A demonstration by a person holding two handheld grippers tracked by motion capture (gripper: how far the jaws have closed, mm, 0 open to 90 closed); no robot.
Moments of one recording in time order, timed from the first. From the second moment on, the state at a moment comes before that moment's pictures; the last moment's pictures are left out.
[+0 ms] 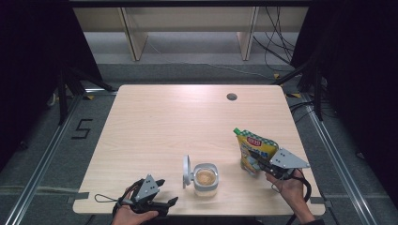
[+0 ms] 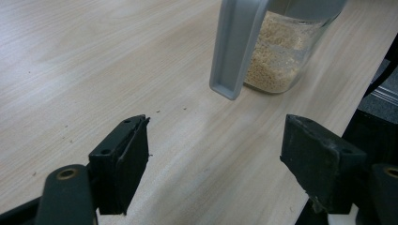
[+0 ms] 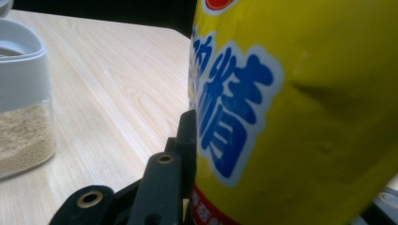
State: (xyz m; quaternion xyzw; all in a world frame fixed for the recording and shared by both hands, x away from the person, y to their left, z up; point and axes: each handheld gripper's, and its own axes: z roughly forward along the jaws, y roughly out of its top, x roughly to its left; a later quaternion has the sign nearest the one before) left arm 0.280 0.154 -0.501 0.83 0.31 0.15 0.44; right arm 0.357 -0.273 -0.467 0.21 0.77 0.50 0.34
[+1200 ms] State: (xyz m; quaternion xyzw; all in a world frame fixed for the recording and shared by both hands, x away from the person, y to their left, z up) left arm 0.278 0.155 -0.501 0.83 0.32 0.14 0.44; right arm 0.348 -0.292 -0.478 0.28 0.73 0.53 0.32
